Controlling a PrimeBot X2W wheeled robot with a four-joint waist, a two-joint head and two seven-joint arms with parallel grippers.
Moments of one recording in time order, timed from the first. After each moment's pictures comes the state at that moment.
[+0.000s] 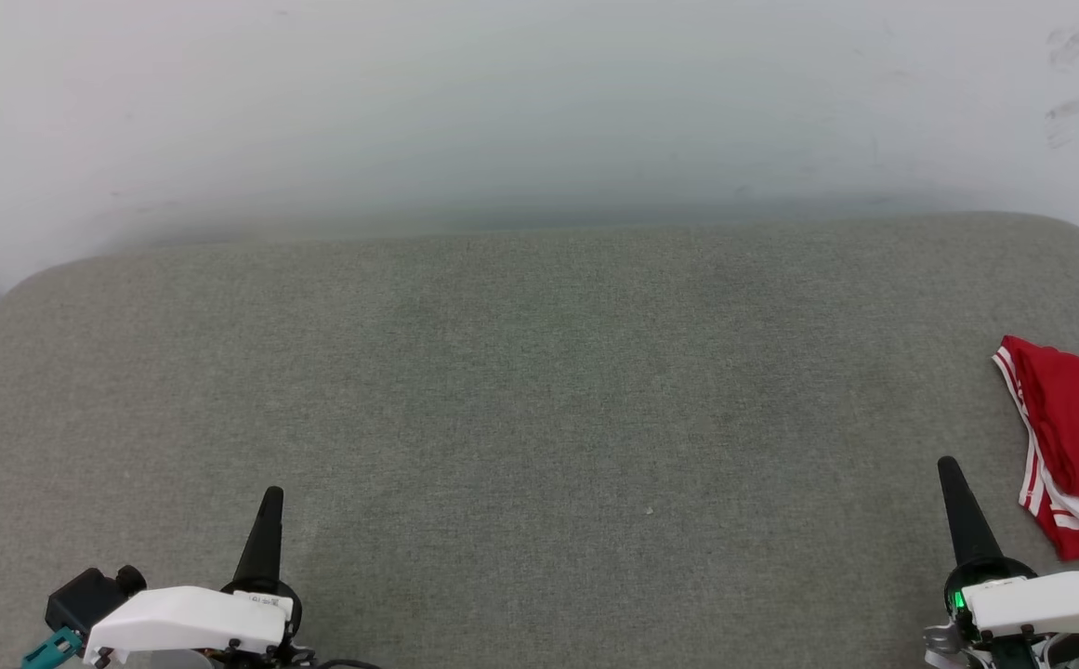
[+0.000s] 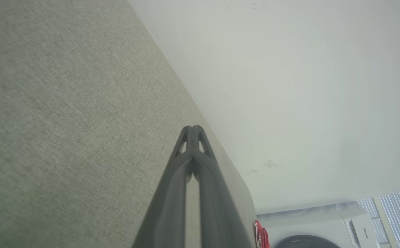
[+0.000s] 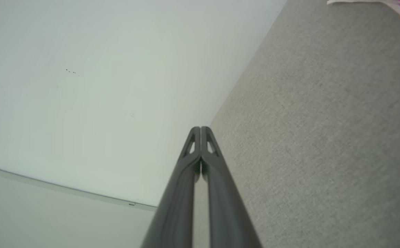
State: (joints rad) left arm -0.01 0.05 0.08 0.19 -1.12 -0.08 0.00; right arm -0.02 -0.07 -0.08 0.19 1.17 0.13 -0.02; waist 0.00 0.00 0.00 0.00
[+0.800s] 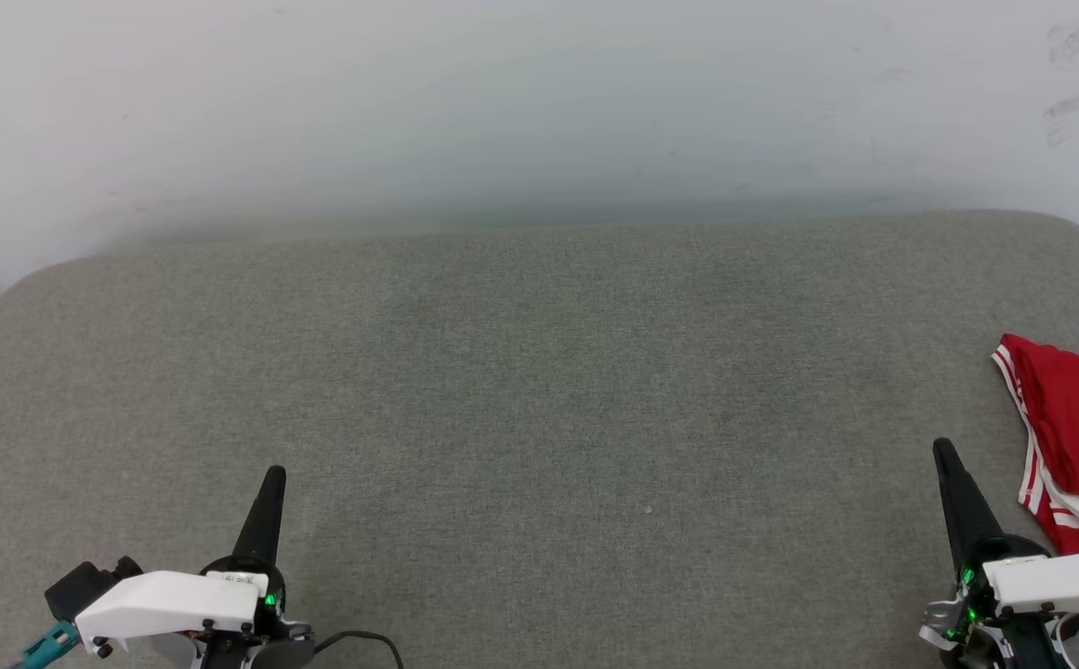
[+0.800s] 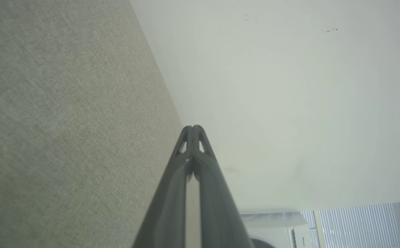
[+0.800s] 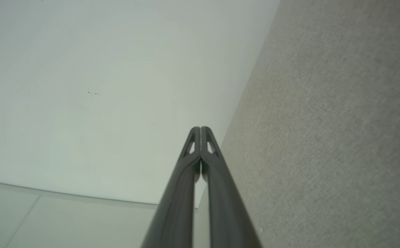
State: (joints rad) left arm -0.05 0.05 0.10 0.22 -1.35 -0.11 0.05; right arm -0.06 -0.07 -0.09 0.22 1.39 0.13 0.04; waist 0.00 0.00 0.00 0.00
